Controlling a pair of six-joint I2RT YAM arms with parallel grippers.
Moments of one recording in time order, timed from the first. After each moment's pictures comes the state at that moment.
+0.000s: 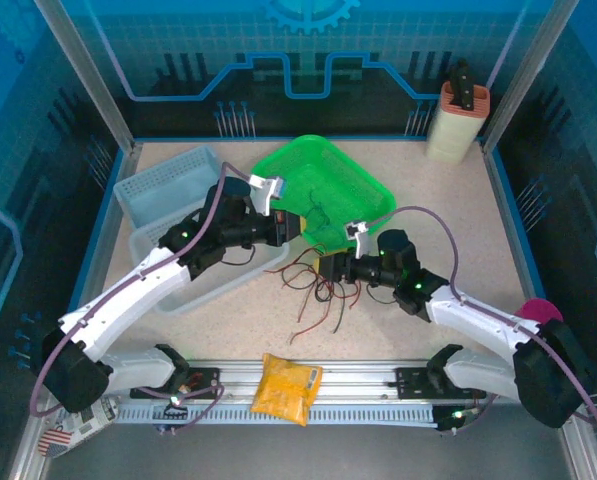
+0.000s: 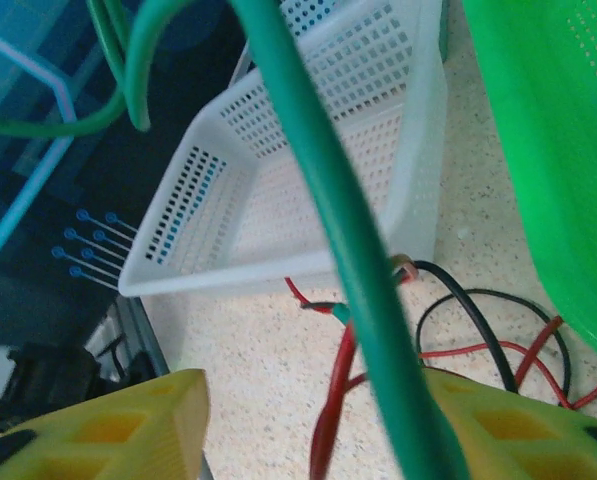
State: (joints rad) left arm -0.60 1.23 1.10 -0.34 0.40 -0.61; right arm 0.62 1.13 0.52 0.25 -0.45 0.60
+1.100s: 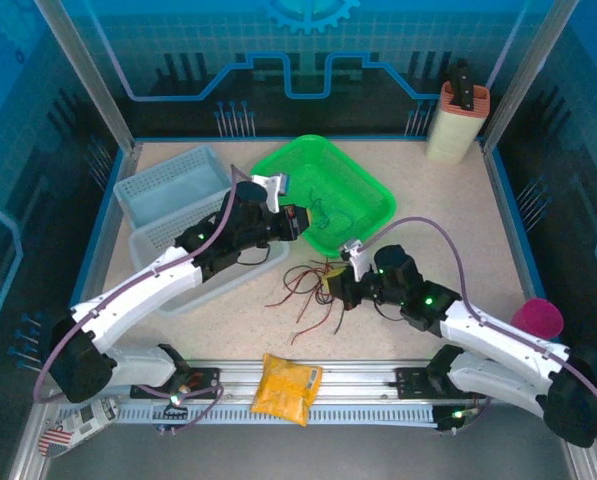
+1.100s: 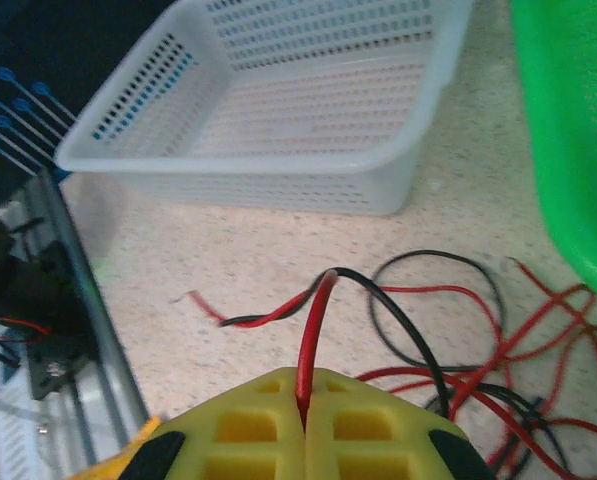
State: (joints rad) left arm -0.68 1.29 1.10 -0.24 0.13 -0.74; right arm 0.76 0.93 0.53 -0.10 -0.27 0.28
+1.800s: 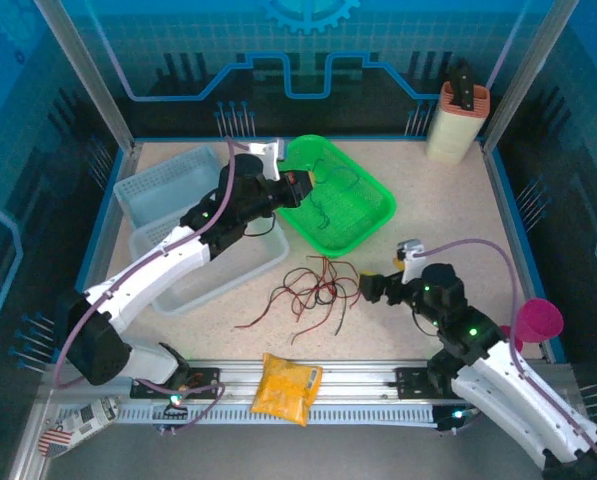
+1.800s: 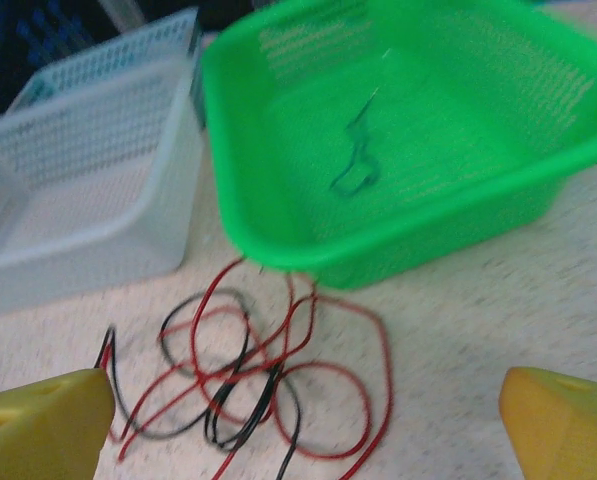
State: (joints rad) left arm -0.60 1.40 1.24 -0.10 0.15 -0.69; right arm 0.53 0.48 0.44 -0.36 -0.01 0.32
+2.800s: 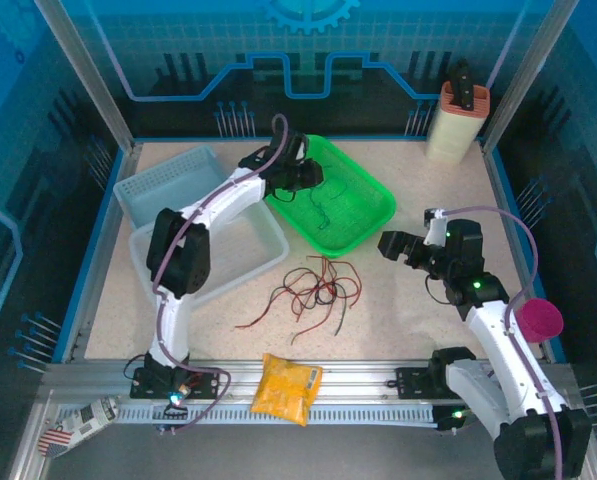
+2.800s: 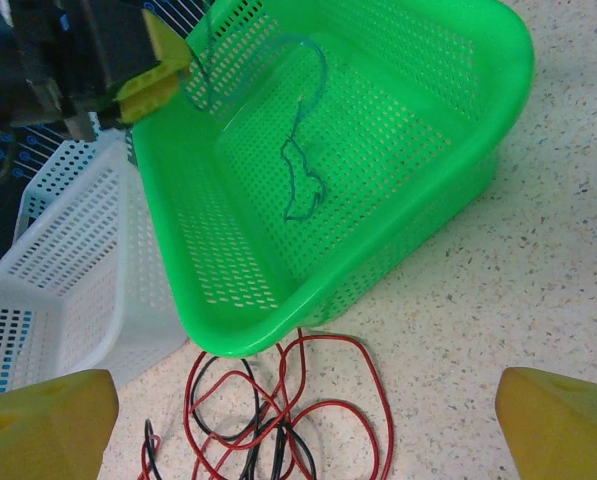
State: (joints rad) left arm -0.46 2.11 1.84 -0.50 0.18 -0.64; right arm 0.09 0.82 0.62 -0.38 -0.42 0.48
